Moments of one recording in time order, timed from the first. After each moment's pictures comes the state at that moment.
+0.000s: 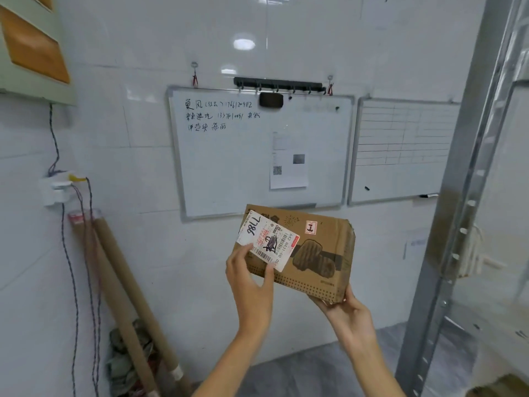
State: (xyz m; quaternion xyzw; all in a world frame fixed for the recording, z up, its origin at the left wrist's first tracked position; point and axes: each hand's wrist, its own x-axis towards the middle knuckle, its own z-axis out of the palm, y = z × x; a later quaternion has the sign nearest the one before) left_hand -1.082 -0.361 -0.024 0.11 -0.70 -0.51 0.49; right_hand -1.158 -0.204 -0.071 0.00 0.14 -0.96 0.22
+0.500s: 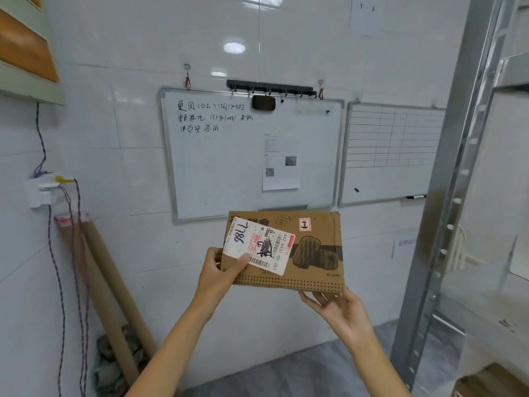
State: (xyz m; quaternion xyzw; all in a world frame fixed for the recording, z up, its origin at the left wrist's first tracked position) left_hand -1.075 -0.442 -0.013 0.10 -0.72 -0.63 0.27; right_hand -1.156 -0.203 -0.063 -0.05 0.20 -0.94 0.26
